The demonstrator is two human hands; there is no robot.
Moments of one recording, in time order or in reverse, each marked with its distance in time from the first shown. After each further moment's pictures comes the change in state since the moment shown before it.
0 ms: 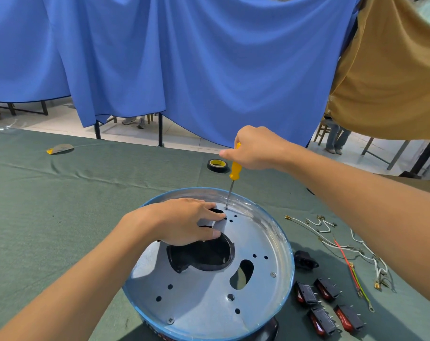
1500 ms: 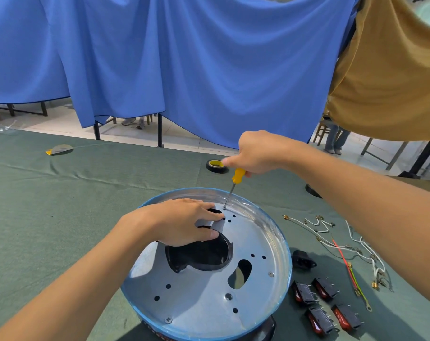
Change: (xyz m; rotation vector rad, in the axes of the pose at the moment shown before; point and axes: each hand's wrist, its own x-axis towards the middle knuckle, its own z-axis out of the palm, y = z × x) left_hand 0.002 -0.004 0.003 0.018 0.024 0.019; right_hand -0.001 0.007 -0.004 -0.141 -0.078 -0.050
